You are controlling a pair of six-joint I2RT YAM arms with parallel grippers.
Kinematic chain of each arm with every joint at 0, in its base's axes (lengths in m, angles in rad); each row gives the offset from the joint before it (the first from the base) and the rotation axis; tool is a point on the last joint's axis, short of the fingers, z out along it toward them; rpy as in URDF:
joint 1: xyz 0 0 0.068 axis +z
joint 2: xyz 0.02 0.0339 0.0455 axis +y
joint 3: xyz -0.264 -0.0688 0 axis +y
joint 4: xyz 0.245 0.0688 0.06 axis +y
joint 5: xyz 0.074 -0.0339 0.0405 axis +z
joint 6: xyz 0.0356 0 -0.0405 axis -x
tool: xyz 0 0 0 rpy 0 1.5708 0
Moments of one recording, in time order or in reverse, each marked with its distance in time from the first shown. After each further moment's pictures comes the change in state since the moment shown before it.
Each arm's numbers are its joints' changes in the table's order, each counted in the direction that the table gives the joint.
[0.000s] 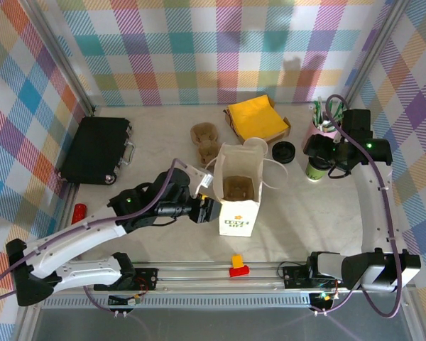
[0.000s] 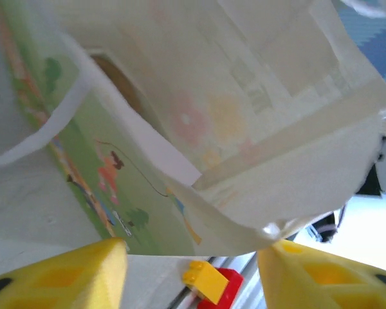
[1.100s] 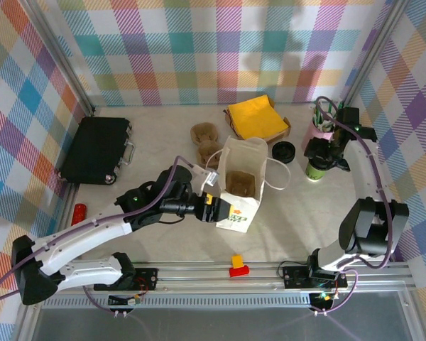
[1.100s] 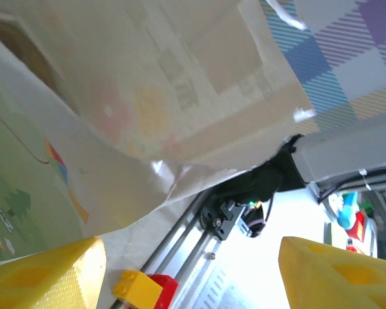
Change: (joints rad) left arm 0.029 0.052 0.066 -0.215 -0.271 0.100; right arm -0.079 0.292 0.025 -0.111 -0.013 0.108
